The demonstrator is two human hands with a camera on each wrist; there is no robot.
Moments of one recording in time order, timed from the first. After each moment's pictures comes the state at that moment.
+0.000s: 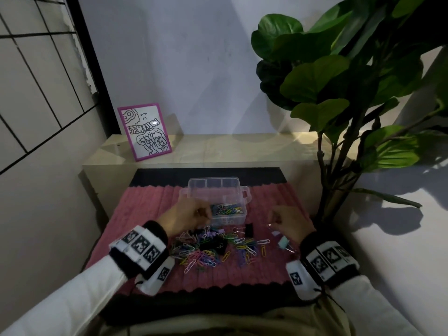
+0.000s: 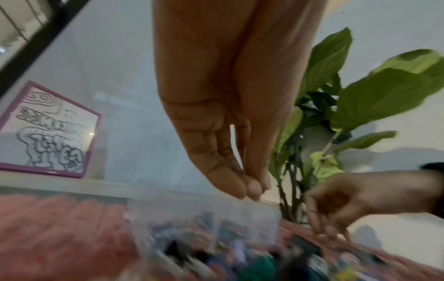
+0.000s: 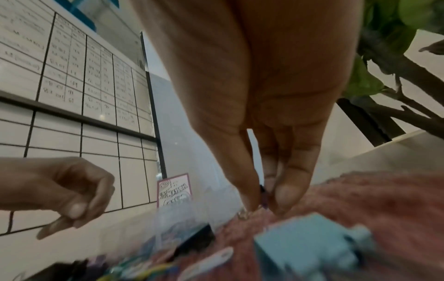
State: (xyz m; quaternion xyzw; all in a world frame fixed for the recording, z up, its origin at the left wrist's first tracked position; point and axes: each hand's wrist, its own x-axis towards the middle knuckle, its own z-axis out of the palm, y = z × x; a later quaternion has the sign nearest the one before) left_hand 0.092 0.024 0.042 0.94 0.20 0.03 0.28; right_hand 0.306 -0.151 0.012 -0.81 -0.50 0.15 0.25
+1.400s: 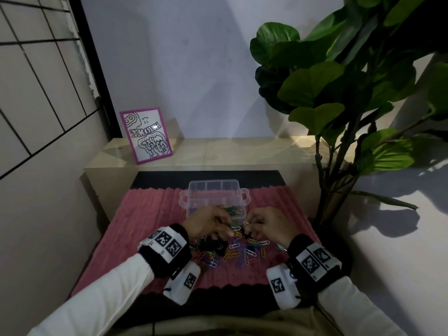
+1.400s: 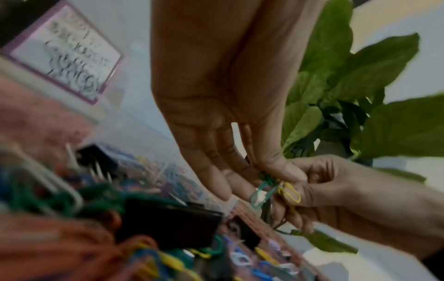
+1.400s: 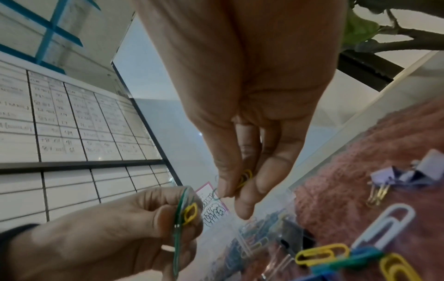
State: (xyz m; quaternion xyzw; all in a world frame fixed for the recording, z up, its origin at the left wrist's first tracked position) left_hand 0.120 -0.005 0.032 0.85 0.20 0.01 0.49; right_hand 0.266 -0.139 0.023 -0.73 -0.47 0.30 0.39
